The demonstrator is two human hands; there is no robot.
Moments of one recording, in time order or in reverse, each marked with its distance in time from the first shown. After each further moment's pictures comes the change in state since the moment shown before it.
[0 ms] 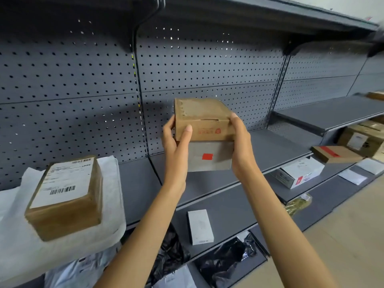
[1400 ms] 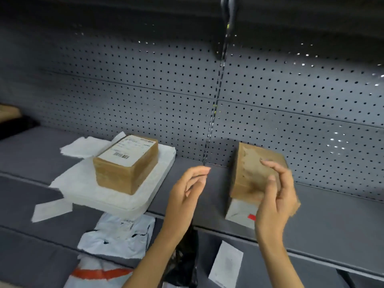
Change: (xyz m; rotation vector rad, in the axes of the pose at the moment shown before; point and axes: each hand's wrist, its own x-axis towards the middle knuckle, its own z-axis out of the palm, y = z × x) left_hand -0.053 -0.043 -0.026 0.381 0.338 0.078; right_hand 0.017 0.065 0.000 0.052 -0.236 -0.495
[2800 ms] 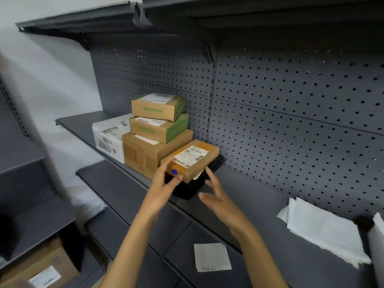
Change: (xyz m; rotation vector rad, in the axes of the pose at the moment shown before) left_hand 0.139 -0.020 -0.752 0.424 0.432 -0.269; right_hand -0.227 -0.114 0.724 0.171 -1.329 0.558
